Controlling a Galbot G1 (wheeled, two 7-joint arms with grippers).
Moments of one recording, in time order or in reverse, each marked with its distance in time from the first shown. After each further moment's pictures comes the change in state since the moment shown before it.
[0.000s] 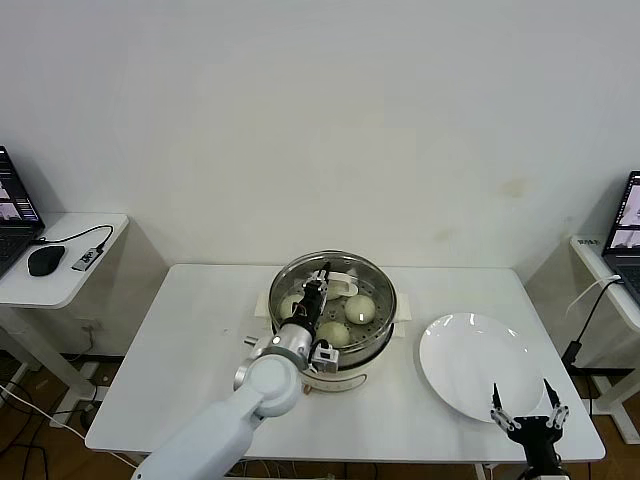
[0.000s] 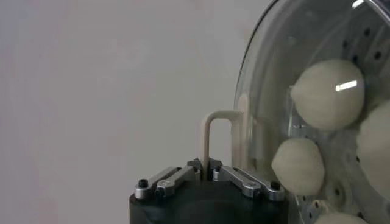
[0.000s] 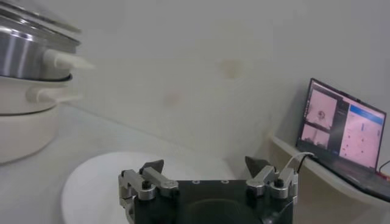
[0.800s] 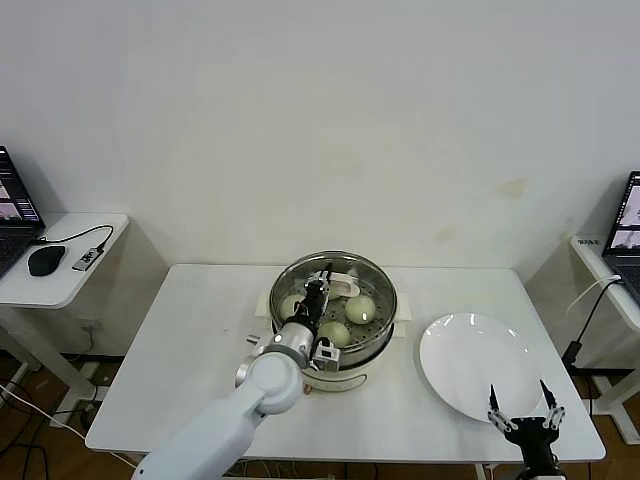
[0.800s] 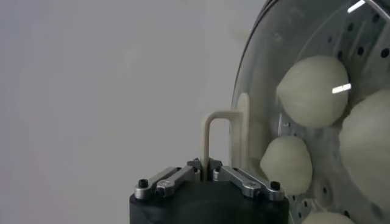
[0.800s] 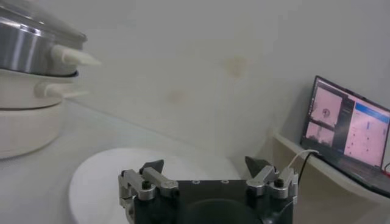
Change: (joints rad) left arm -0.014 0.000 0.009 0.011 -0.026 -0.007 0.005; right arm 0.003 -0.001 -0.006 -0.014 -0.006 0.006 -0.001
